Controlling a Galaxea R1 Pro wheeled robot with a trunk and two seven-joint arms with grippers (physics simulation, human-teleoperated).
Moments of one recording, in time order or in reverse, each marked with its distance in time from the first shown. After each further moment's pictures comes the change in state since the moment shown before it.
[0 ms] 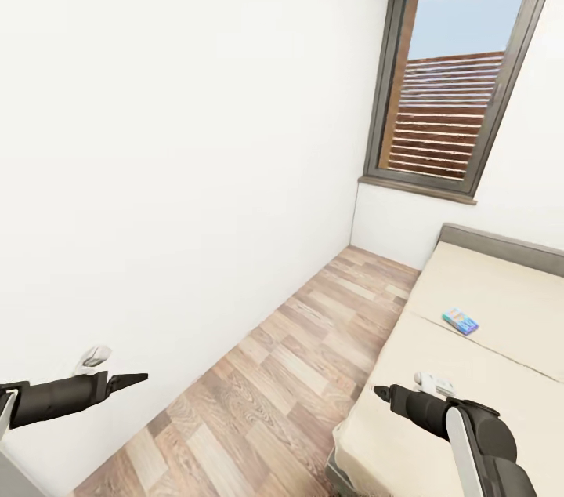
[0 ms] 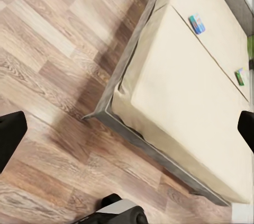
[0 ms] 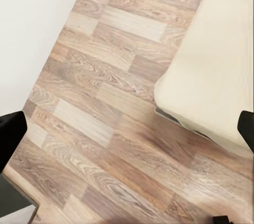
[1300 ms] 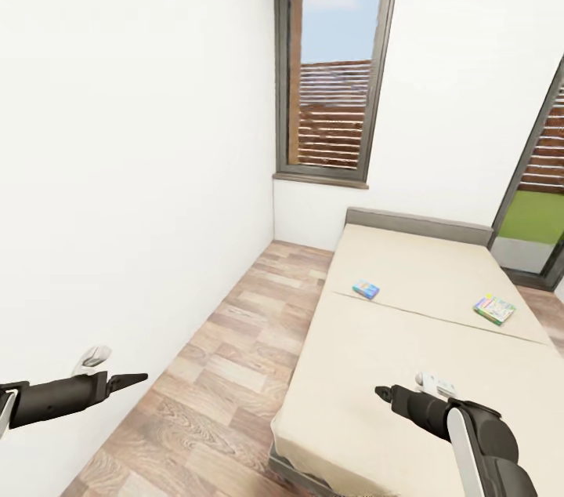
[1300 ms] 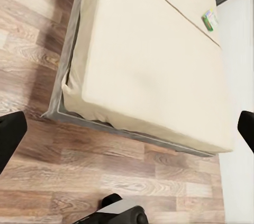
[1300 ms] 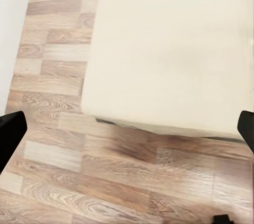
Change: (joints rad) left arm 0.000 0.001 0.000 0.000 -0.001 0.000 0.000; right arm 0.000 0.000 -0.010 0.005 -0.001 -0.001 0.000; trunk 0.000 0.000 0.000
